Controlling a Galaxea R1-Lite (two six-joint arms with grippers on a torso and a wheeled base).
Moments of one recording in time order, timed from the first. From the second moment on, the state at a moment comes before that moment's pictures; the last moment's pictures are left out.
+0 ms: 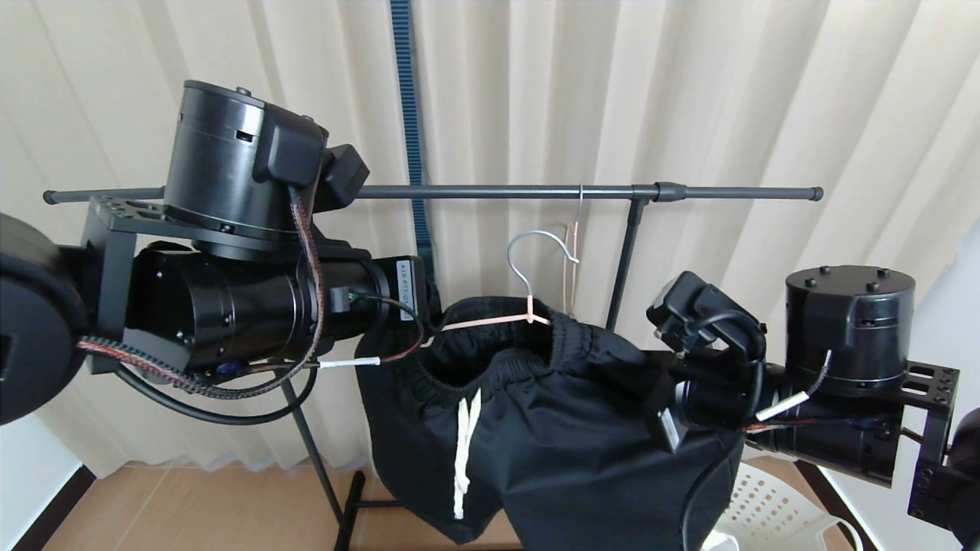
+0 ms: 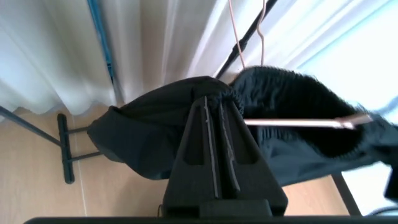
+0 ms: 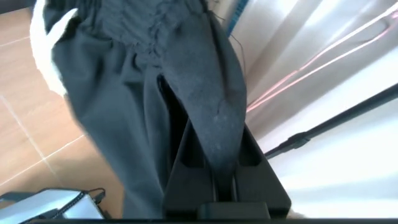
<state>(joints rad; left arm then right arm) -0.69 1.59 -1.18 0.08 0.24 -0.37 0.61 1.63 -0.67 -0.59 0.07 -0.25</state>
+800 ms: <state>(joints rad) -0.78 1.48 -1.06 0.11 0.23 -0.25 0.60 1.71 -0.81 -0.59 -0.04 -0.04</state>
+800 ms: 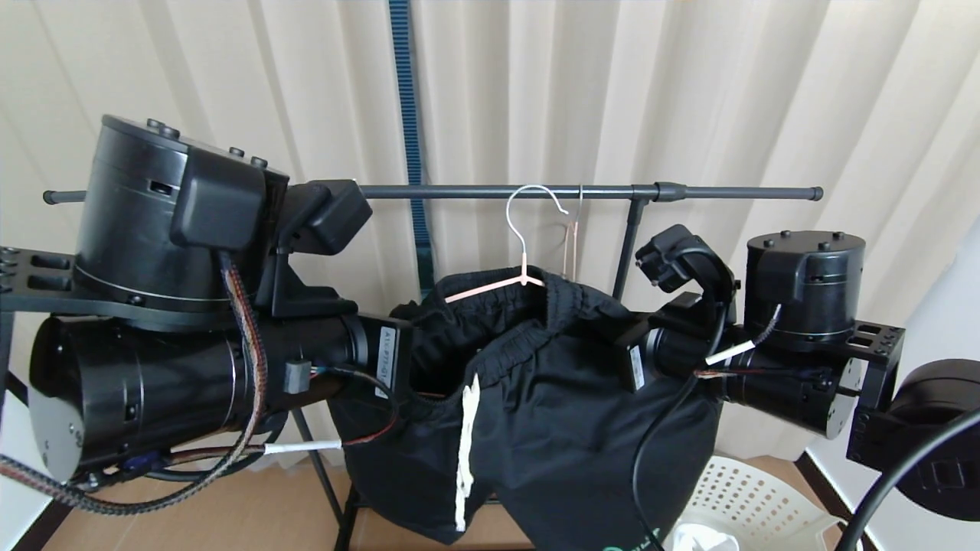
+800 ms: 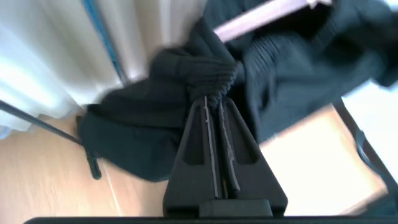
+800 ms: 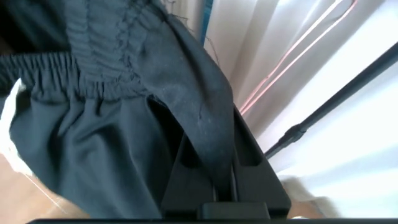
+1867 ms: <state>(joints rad) -0.78 1.69 -1.08 -0.03 0.23 -0.33 0.61 1.69 -0.78 -0.72 0.04 0.04</state>
